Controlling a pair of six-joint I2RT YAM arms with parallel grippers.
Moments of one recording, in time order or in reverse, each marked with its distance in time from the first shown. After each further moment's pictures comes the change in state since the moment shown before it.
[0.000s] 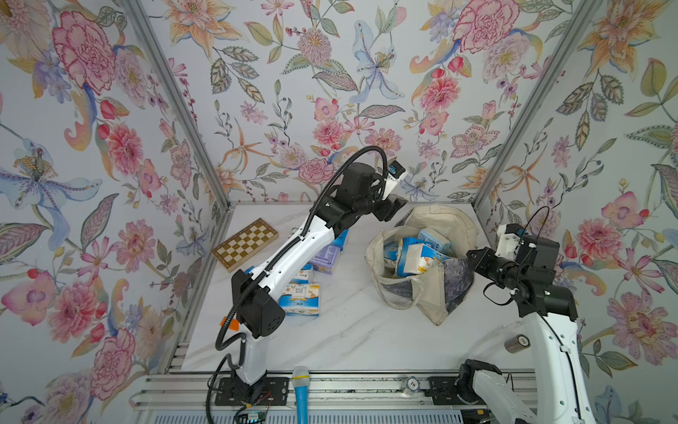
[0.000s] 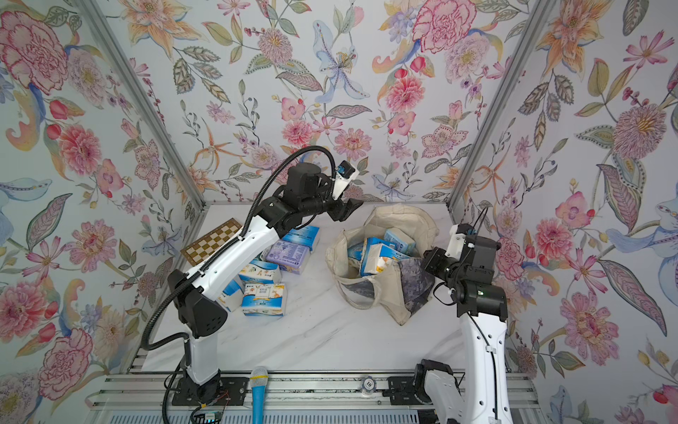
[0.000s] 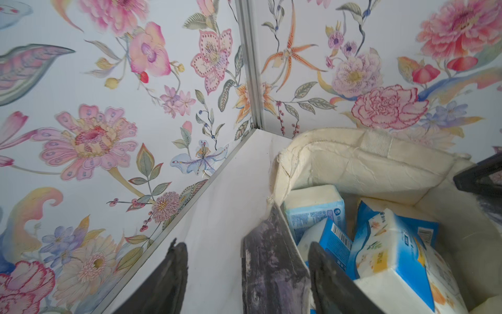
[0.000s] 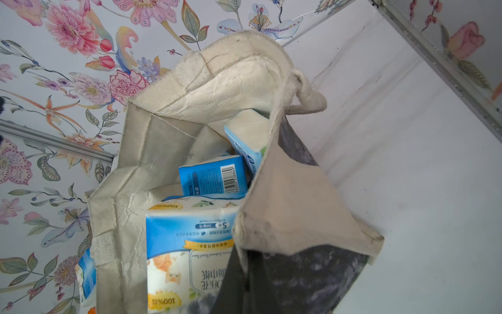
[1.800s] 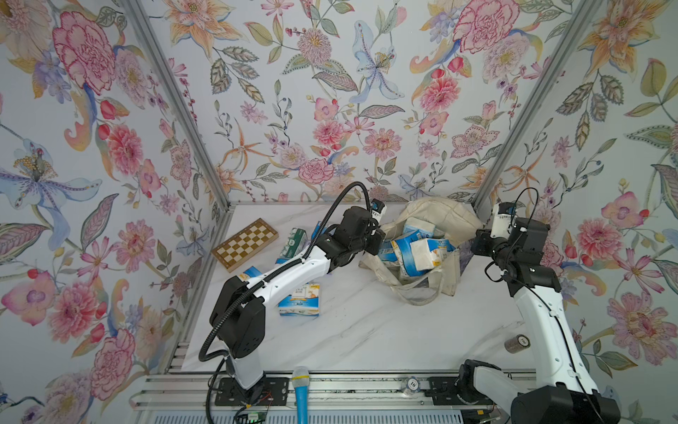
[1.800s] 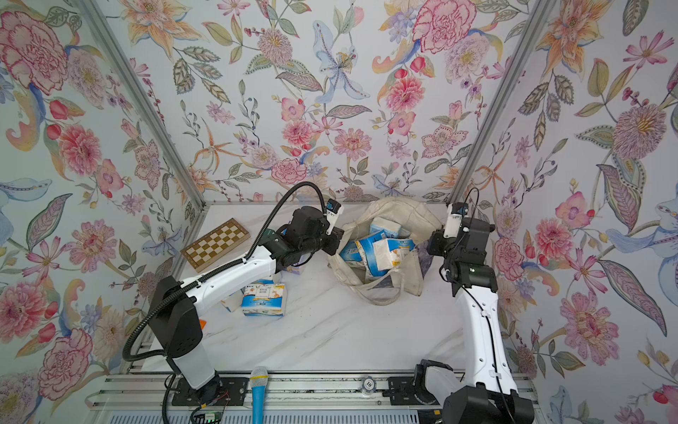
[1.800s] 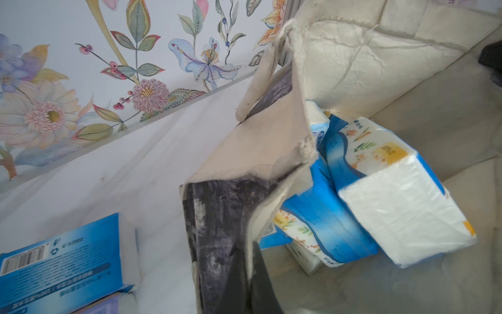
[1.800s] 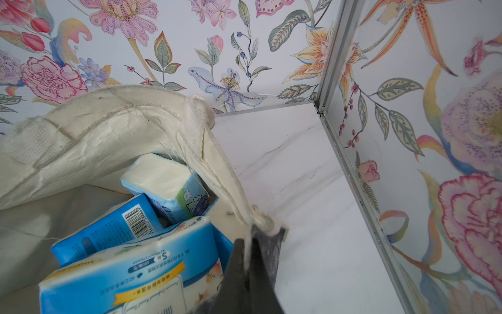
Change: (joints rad) left arm -0.046 -0.253 -0.695 0.326 -0.192 -0.386; right arm -0.003 0.168 -0.024 0.332 0.223 -0.341
